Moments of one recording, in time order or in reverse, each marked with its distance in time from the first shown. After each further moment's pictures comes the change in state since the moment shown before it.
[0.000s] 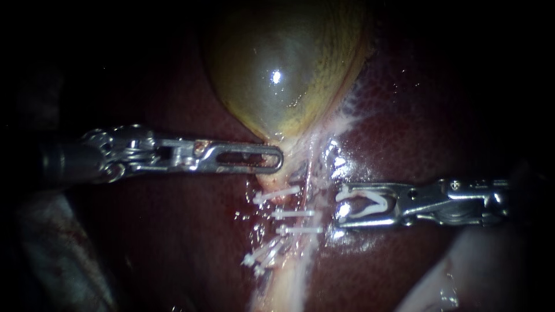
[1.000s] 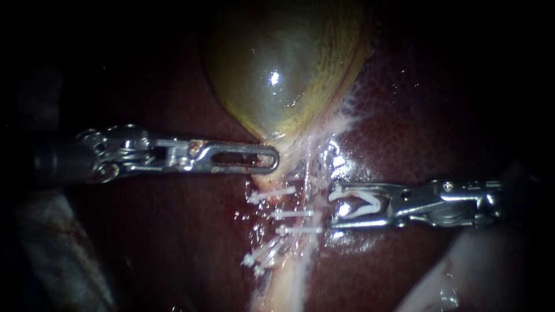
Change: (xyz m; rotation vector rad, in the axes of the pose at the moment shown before) right arm 0.000 0.000 0.002 -0.010 0.006 0.022; left arm 0.000 0.000 -0.002 -0.006 -0.007 -0.001
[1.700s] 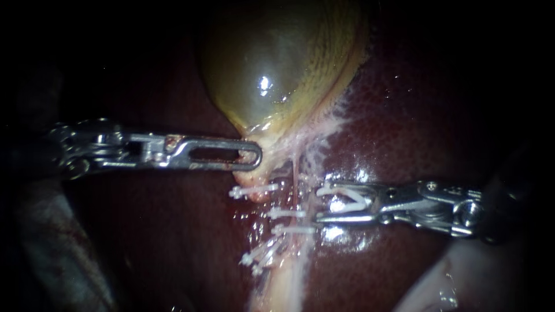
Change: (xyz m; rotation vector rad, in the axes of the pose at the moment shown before) right arm -0.001 0.001 0.003 -0.007 0.020 0.181; left arm 0.000 0.004 -0.004 -0.007 -0.007 -0.011
